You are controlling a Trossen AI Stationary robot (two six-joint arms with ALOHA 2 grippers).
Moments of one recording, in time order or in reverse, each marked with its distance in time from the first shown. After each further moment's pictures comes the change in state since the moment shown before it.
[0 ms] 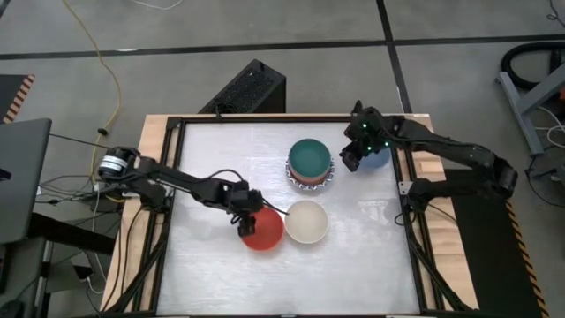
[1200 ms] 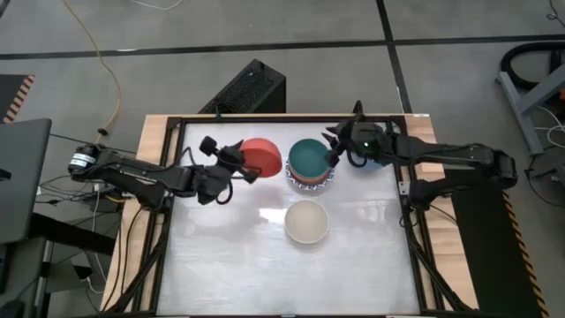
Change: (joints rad) left arm -0.004 -0.331 -0.001 0.457 -1.148 0.417; right arm 0.334 0.000 0.000 0.483 0.632 -0.084
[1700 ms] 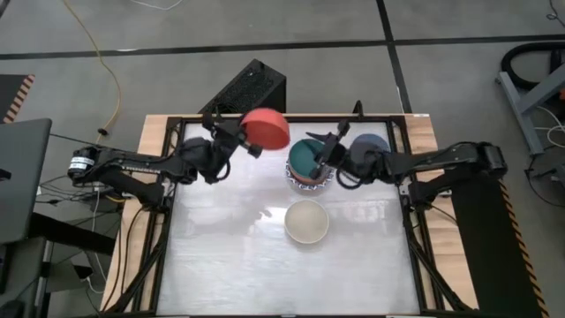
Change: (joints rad) left arm 0.184 0.000 0.000 0.571 0.207 0.348; right arm 0.233 0.131 -0.001 0.494 0.215 -0.412
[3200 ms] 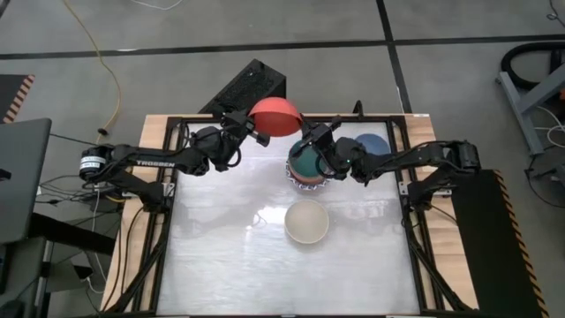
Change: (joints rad) left arm 0.136 0.115 0.000 0.096 0.188 -0.102; right arm -0.096 0.261 0.002 0.534 0.142 0.109
